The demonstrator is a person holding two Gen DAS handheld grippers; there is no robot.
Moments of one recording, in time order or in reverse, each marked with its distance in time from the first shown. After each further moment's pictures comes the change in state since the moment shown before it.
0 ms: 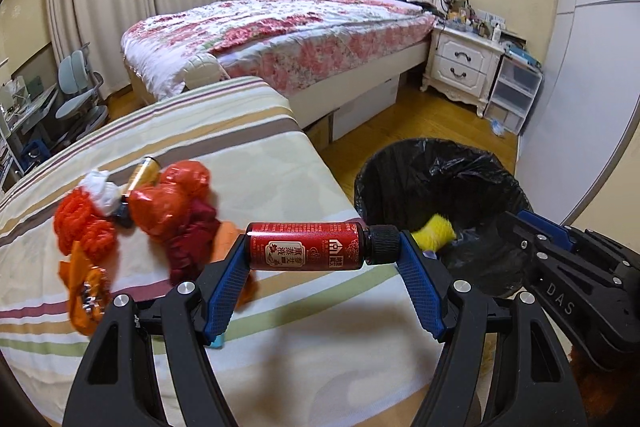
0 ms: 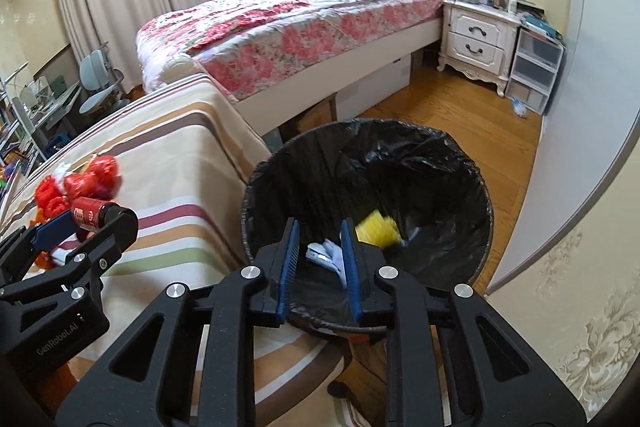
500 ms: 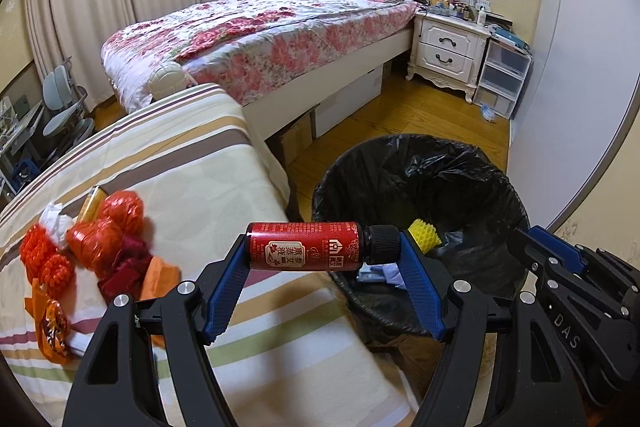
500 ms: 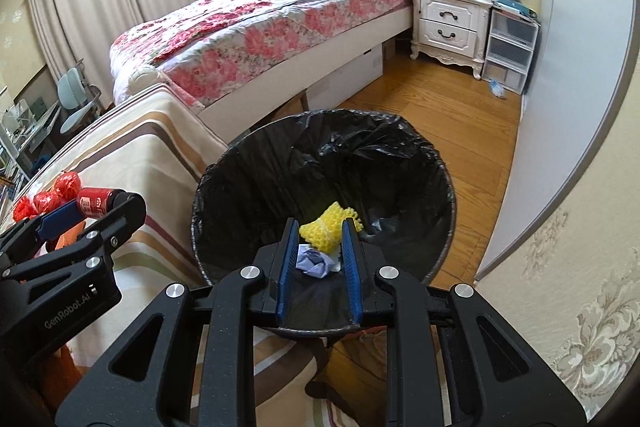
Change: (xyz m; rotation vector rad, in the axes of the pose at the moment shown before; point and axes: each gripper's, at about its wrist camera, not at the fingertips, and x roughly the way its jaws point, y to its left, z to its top) left arm 0.025 -0.040 0.019 0.068 0.011 -0.023; right arm 0.001 -0.040 -0.004 0.076 -0.006 -0.062
